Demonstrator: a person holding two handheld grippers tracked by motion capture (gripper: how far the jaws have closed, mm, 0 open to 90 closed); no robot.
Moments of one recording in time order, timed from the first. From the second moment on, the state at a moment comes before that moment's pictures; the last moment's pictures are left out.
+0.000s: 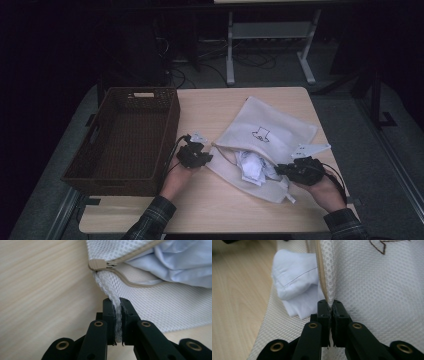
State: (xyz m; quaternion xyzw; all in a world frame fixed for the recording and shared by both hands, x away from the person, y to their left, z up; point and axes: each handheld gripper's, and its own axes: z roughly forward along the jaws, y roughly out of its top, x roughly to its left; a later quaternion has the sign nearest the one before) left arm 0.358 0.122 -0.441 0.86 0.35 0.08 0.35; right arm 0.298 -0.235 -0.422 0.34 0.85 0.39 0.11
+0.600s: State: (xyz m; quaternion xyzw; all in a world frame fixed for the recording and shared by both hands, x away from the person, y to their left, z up) left arm 0.289 0.084 -0.444 0.88 0.28 0.05 0.38; right arm 0.340 -0.264 -0.425 0.39 0.82 0.38 0.16
